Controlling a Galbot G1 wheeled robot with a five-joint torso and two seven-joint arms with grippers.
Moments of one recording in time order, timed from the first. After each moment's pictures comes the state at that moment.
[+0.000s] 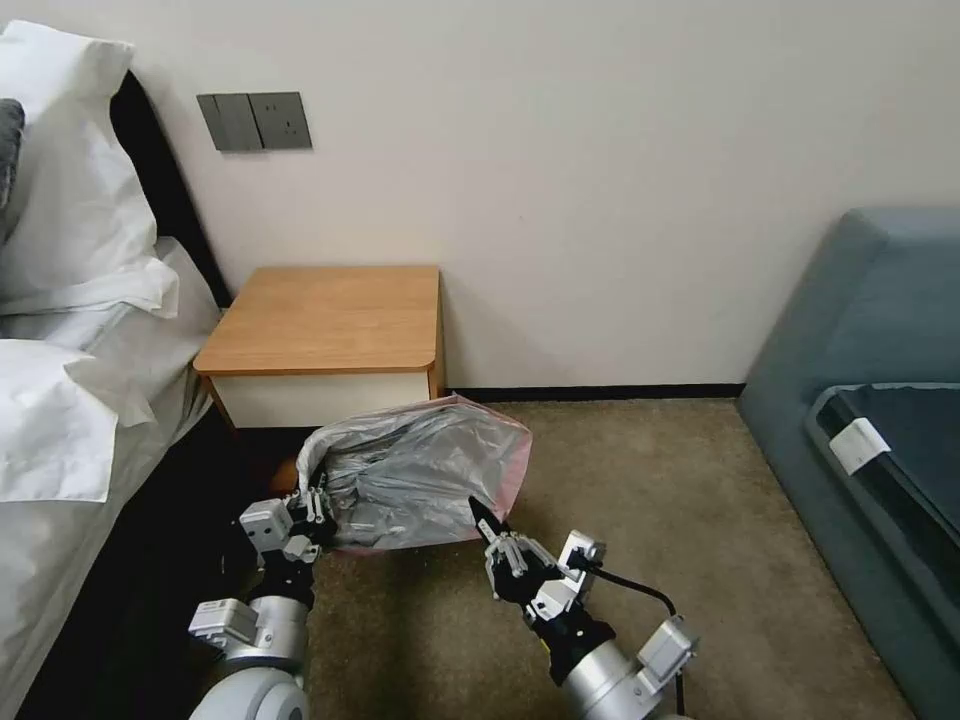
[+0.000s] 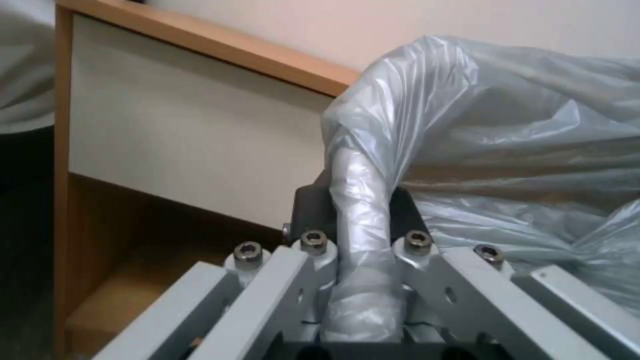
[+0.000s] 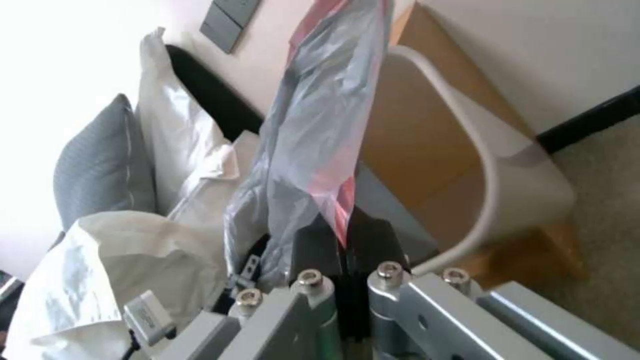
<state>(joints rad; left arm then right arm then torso) 1.63 -1.48 -0.57 -2.14 -0.40 -0.09 -0.02 -1.70 1.29 0.09 2.34 0.68 -0.09 0.01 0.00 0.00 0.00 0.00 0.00</state>
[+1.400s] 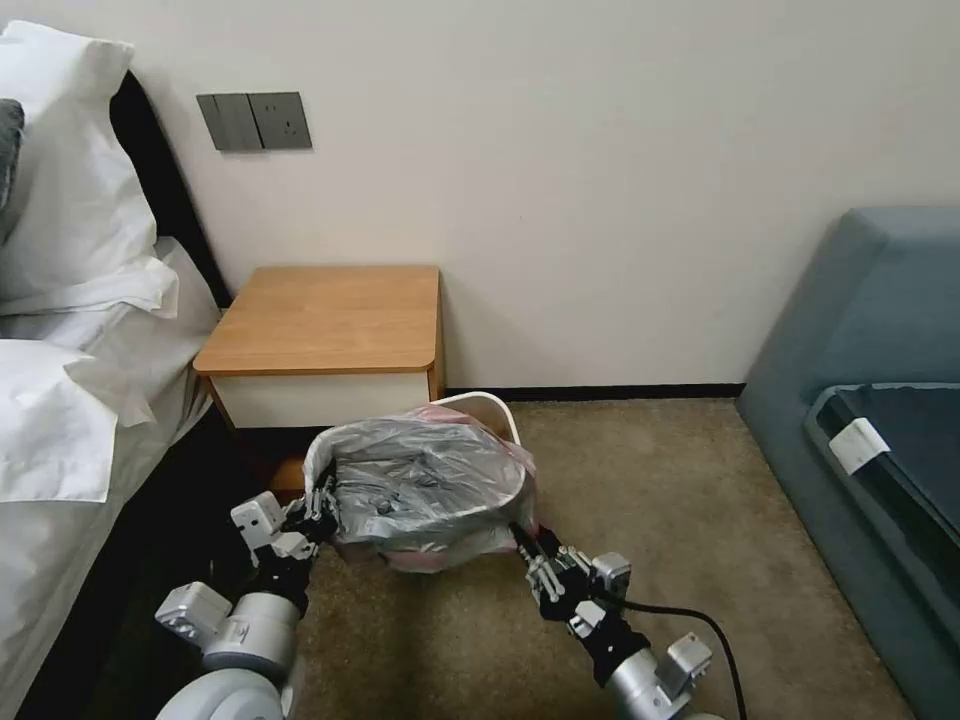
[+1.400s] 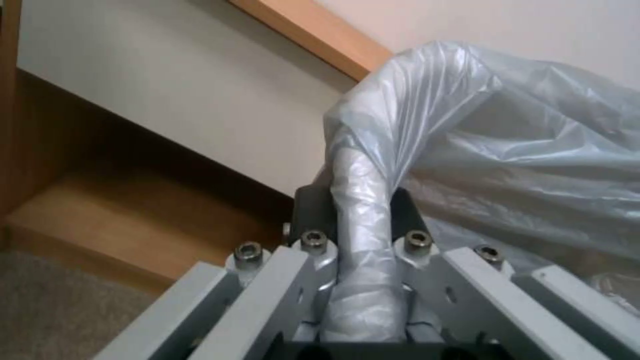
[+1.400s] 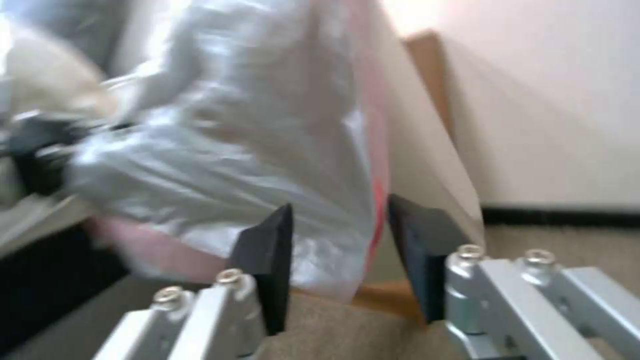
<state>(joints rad) 1.66 -1.46 -0.60 -2.29 -0.67 0.18 -0.08 -1.72 1.25 0.30 2.15 0.26 0.09 -0.30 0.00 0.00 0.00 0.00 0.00</state>
